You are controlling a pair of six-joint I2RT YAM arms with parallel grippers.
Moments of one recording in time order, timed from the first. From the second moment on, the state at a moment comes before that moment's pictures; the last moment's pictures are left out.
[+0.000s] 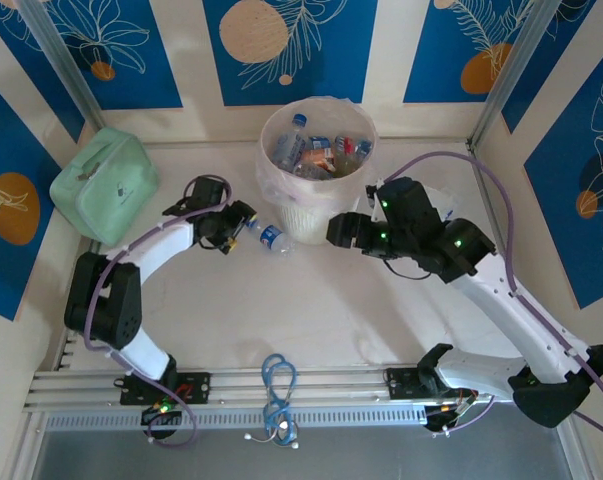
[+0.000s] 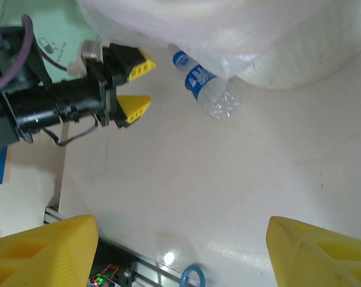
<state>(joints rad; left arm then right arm) -0.32 1.63 1.09 -0.42 0.24 -1.16 0.69 1.10 1.32 -0.97 -0.11 0.79</state>
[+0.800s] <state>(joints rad) -0.39 1.90 1.29 -0.46 0.23 -1.23 0.80 1.10 1.26 -0.93 -0.03 0.84</state>
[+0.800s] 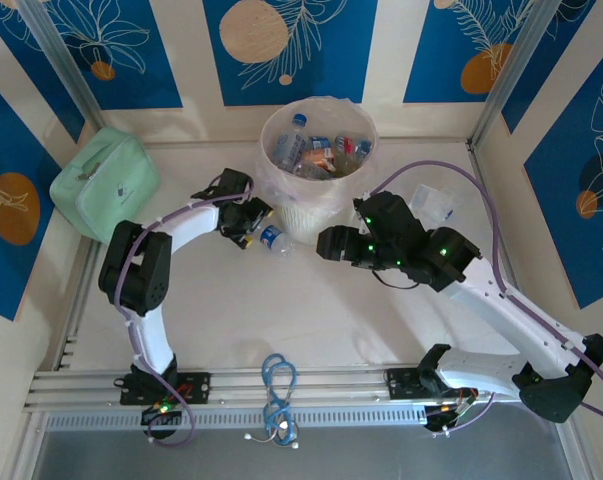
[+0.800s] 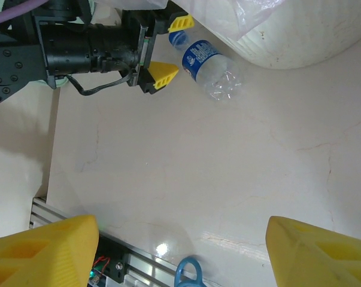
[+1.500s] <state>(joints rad) -0.40 1.95 1.30 -0.47 0.22 -1.23 0.81 1.07 1.25 -0.94 -0.01 0.85</state>
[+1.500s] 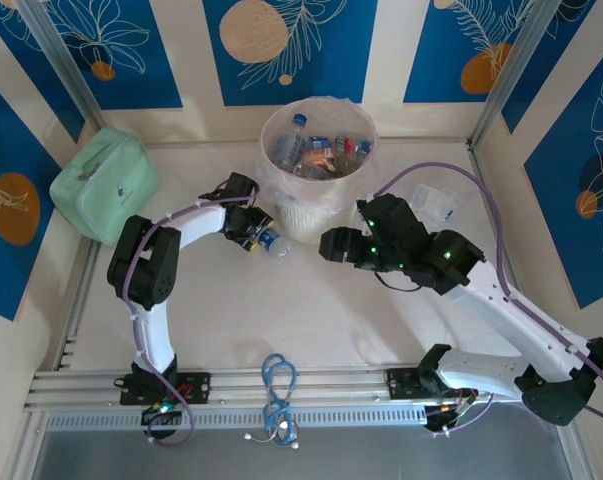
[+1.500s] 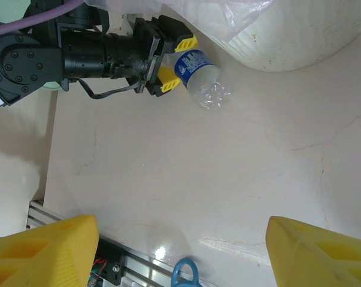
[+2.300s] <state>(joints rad) -0.40 1.22 1.06 -0.59 0.39 -0.99 0.91 1.22 1.30 -0.88 -0.14 0.76</state>
